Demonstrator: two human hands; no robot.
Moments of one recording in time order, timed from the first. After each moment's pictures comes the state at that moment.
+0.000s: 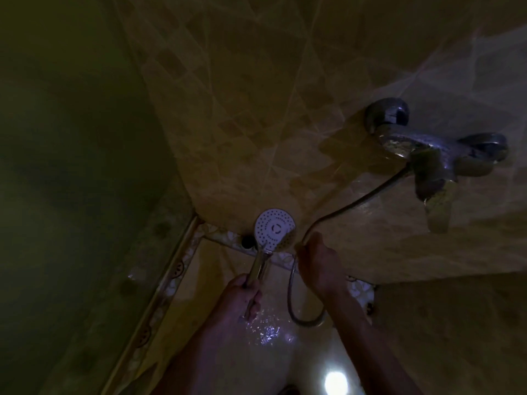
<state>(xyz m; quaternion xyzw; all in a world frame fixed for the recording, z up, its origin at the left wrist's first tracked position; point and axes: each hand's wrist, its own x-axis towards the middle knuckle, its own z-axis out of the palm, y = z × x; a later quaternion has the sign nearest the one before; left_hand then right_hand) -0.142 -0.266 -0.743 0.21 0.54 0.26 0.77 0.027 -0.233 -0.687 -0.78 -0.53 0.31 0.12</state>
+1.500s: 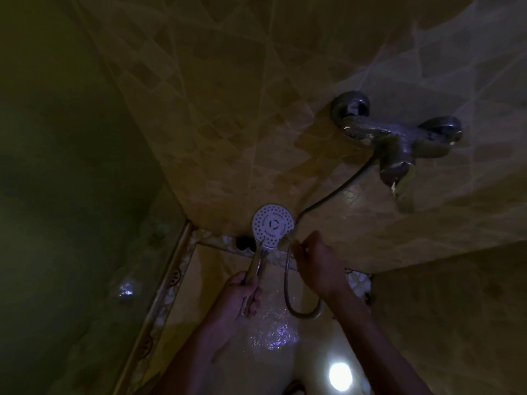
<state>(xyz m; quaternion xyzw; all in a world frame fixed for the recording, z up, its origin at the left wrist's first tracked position) -0.130 -0.273 -0.719 0.23 0.52 0.26 0.78 0.047 -0.257 -0.676 -0.78 -0.52 0.30 0.18</state>
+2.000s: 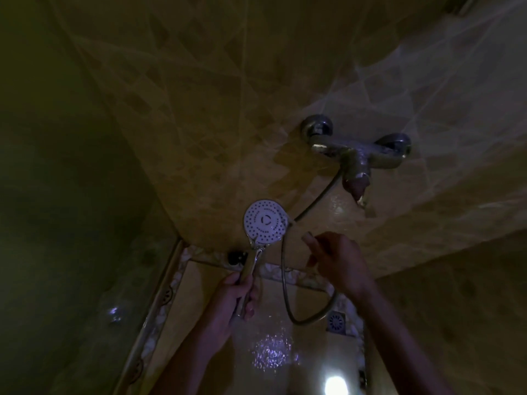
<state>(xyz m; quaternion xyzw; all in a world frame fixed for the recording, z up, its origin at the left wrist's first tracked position) -0.113 -0.279 -0.671 0.20 0.47 0.31 0.80 0.095 -0.275 -0.603 -0.76 -0.53 0.30 0.23</state>
